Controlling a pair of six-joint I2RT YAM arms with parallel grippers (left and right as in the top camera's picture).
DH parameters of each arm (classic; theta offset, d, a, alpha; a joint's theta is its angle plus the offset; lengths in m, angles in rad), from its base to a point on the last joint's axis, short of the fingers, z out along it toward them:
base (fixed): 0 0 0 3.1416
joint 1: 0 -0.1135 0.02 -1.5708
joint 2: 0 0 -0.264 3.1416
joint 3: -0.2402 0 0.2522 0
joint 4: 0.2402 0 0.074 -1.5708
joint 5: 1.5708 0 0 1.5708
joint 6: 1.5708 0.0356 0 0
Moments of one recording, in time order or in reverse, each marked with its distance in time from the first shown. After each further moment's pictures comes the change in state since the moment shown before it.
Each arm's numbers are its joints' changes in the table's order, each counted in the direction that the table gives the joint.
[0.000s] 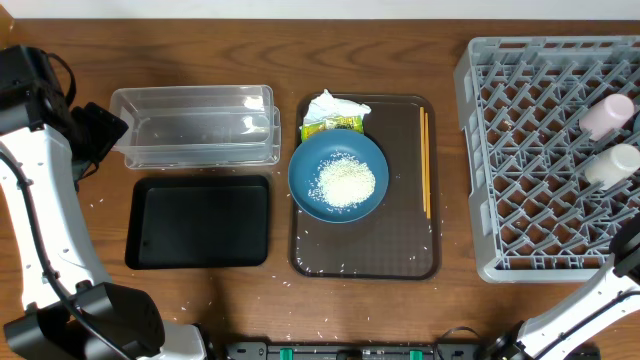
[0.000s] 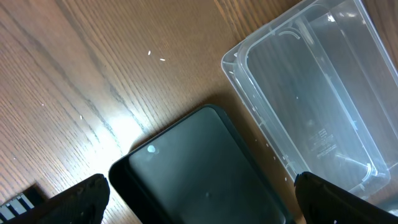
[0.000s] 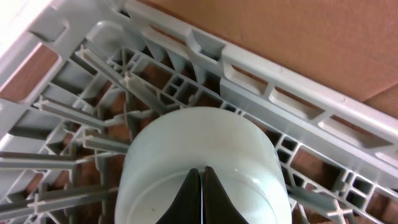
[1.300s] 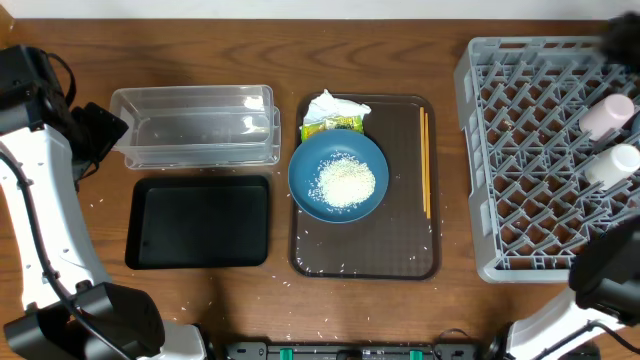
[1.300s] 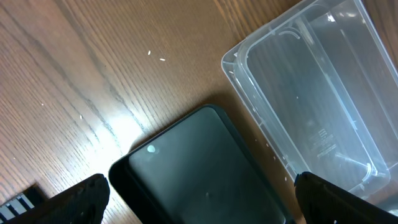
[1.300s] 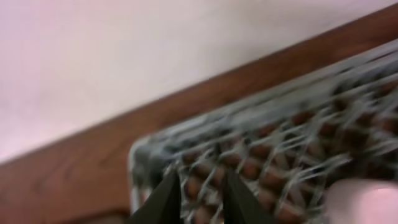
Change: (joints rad) left arm 0.000 0.000 0.000 0.000 0.000 0.000; right arm -0.353 0.303 -0.002 0.219 -0.365 -0.133
